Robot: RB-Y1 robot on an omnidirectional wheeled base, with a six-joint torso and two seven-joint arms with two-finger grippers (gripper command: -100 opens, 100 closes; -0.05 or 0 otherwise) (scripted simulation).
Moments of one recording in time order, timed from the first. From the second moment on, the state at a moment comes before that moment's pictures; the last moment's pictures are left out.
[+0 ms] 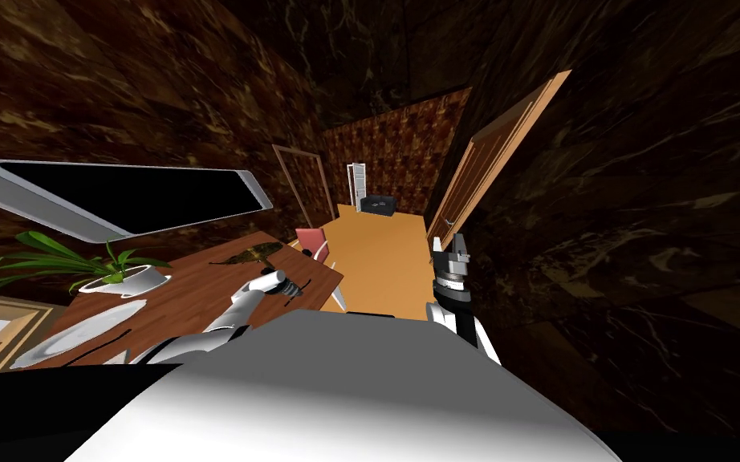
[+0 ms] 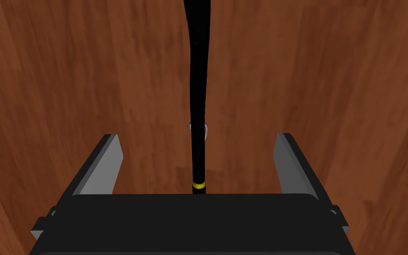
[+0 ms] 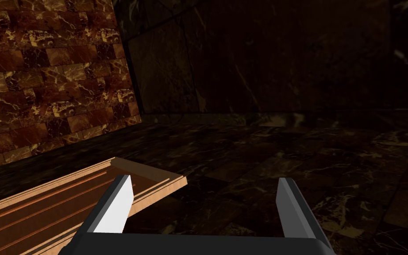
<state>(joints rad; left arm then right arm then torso) -0.10 0.63 0.27 -0.93 0.67 1.06 0.63 0.48 -0.02 -0.03 -2.21 0.07 -0.64 -0.14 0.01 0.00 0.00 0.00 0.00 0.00</state>
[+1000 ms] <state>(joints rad) -0.13 0.70 0.19 -0.78 0.77 1.10 0.56 0.49 -0.02 -0.03 -2.21 0.07 -0.64 -0.14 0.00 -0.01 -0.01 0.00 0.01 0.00</state>
